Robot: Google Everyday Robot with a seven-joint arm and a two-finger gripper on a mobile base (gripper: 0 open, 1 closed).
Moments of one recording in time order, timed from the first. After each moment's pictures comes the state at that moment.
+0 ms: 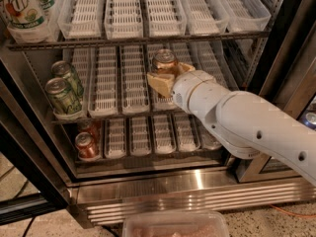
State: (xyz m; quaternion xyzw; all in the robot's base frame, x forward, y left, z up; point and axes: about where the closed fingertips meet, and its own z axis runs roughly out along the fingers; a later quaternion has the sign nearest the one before) arm 0.604 -0.043 0.908 -0.21 0.72 0.12 0.65
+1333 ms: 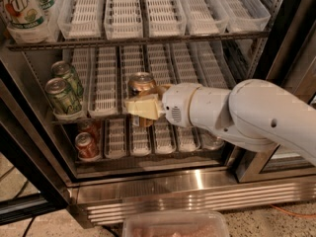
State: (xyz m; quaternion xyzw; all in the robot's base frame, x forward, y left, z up) arm 0.529 0.020 0.888 -0.31 0.74 0.29 0.52
